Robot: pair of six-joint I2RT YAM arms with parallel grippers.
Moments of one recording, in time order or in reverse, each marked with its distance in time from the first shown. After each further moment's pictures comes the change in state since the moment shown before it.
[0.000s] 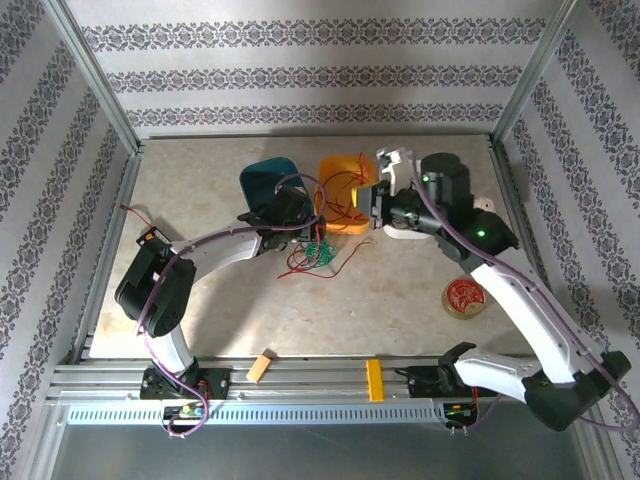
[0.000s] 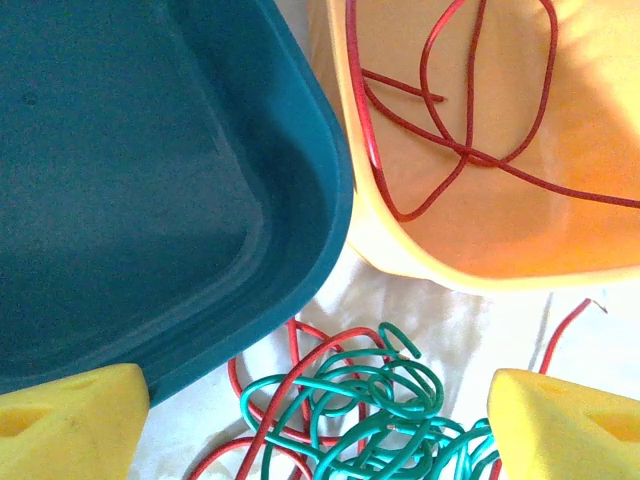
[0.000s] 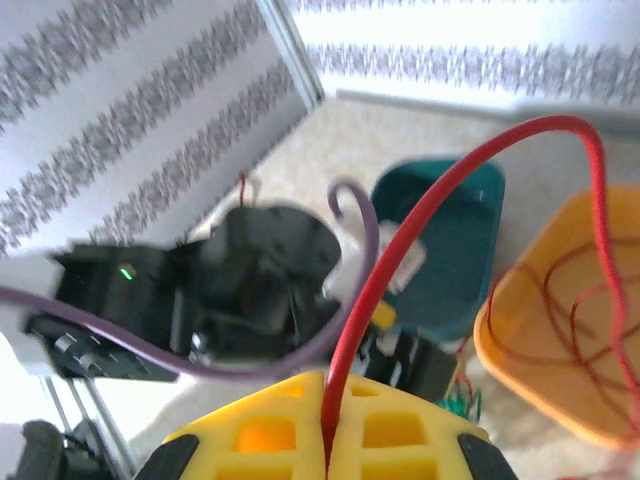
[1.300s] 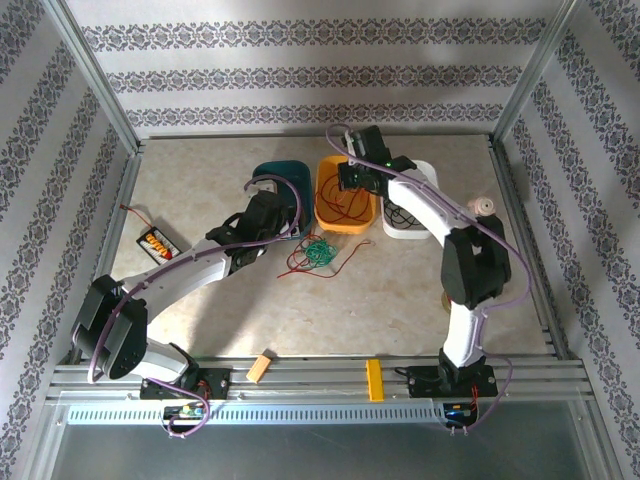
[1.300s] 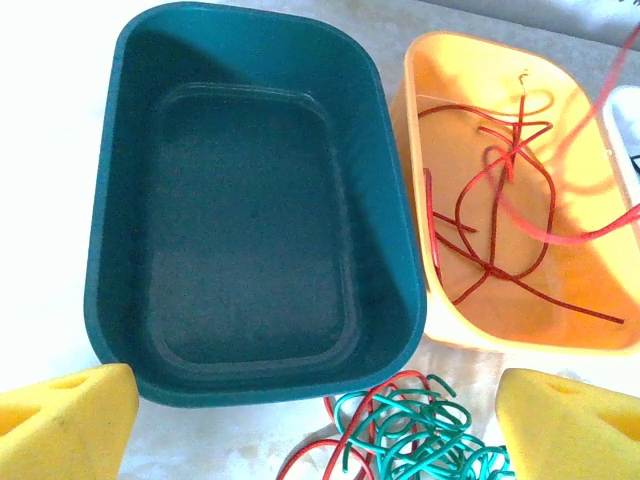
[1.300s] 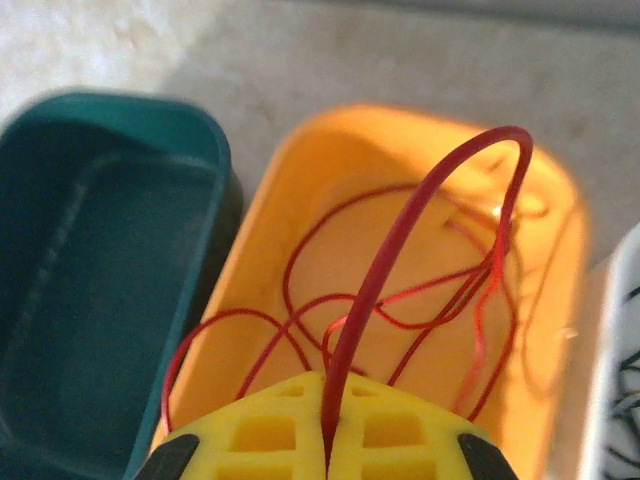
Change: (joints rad) left arm -0.006 -0.304 -0.164 0.032 -0.250 -0.051; right arm -0.098 0.824 0.294 0.061 0.340 -0.048
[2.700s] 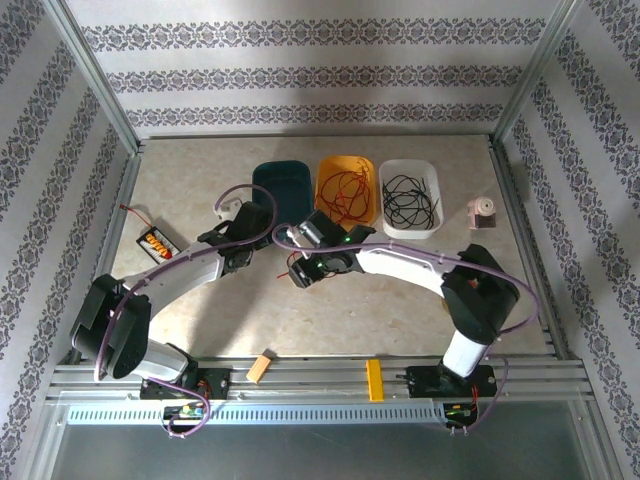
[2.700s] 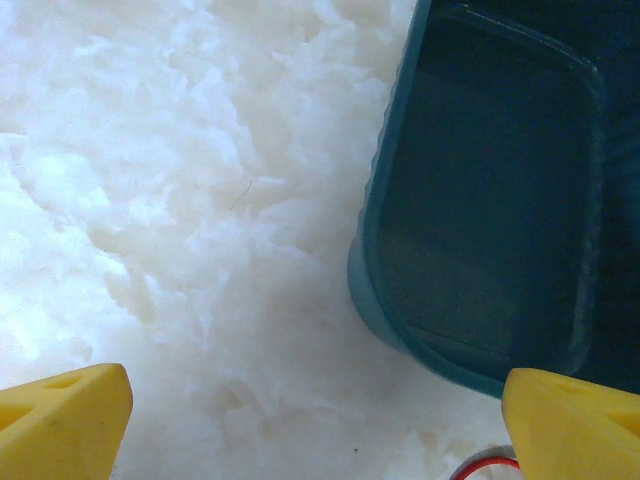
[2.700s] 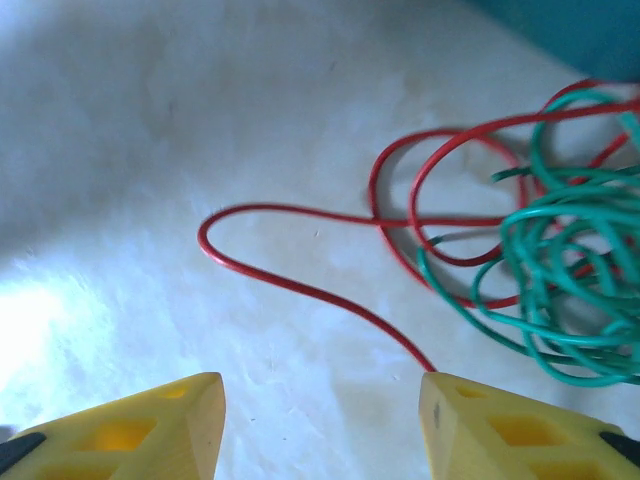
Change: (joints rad) left arm 0.100 -0.007 -0.104 -0.149 -0.110 -0.263; right arm 0.444 -0.200 -0.427 -0.018 -0.130 -0.056
